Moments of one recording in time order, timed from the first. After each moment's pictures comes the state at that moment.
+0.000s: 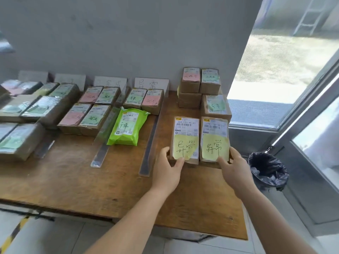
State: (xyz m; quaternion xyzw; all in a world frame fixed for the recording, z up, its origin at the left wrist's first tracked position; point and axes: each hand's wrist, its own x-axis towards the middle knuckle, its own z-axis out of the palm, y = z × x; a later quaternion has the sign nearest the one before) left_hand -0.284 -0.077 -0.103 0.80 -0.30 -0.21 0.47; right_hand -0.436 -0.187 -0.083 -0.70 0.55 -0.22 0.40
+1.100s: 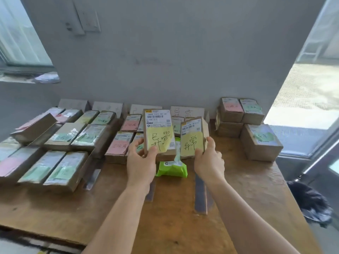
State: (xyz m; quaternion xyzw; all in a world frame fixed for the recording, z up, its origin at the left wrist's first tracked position) left_hand -0.064 0.007 -0.018 0.68 -0.17 -0.17 0.69; right_hand -0.179 -0.114 -0.031 -0.72 0.55 -0.22 0.36
